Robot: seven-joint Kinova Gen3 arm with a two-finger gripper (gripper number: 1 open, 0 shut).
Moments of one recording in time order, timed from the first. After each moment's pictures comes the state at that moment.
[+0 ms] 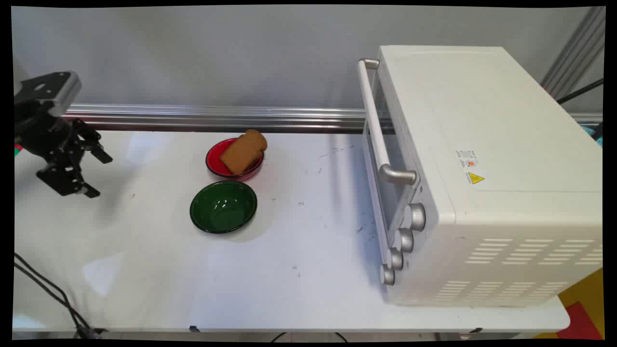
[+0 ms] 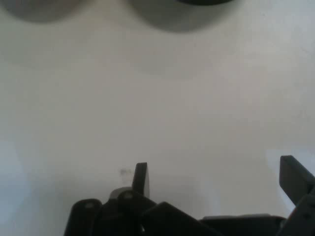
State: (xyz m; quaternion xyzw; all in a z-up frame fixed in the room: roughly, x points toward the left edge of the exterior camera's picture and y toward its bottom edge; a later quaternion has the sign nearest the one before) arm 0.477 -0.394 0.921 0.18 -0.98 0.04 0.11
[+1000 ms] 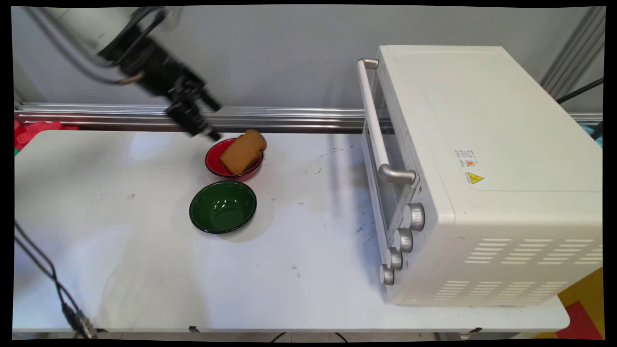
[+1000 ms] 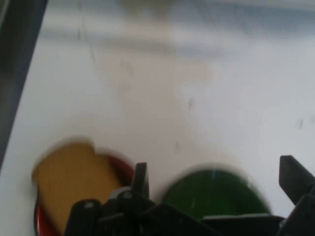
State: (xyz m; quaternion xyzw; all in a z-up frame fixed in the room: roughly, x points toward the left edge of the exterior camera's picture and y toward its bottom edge) arm 0.311 -0.480 0.997 0.19 -0.94 0.07 0.26
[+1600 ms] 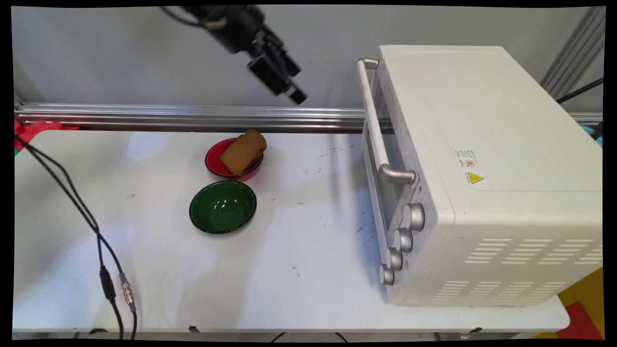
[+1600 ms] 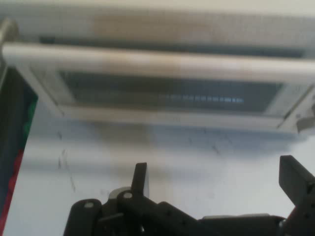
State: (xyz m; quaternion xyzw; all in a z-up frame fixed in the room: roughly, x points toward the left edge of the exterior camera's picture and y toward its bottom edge) arm 0.197 -0.520 1.055 0.15 -0.93 0.05 0.33
